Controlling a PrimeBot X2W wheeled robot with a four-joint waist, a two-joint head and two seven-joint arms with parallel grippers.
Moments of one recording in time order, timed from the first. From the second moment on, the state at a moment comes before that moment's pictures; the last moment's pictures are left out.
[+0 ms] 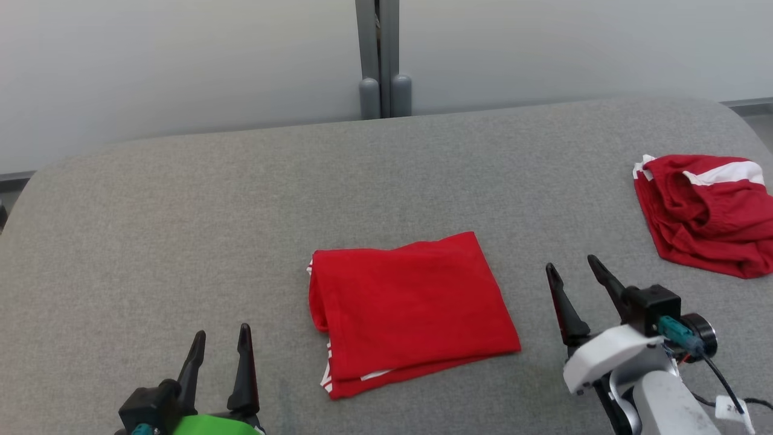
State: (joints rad) left arm 0.06 0.05 -0.11 0.23 -0.36 -0.11 -0.26; right arm -0.19 -0.05 0.05 0.39 0.12 0.13 -0.26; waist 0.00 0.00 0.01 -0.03
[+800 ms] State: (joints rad) left arm 0.00 0.05 -0.11 0.22 -0.38 -0.10 -0.26; right arm -0.48 -0.09 0.22 0.65 0.18 0.13 0.20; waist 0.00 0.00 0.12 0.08
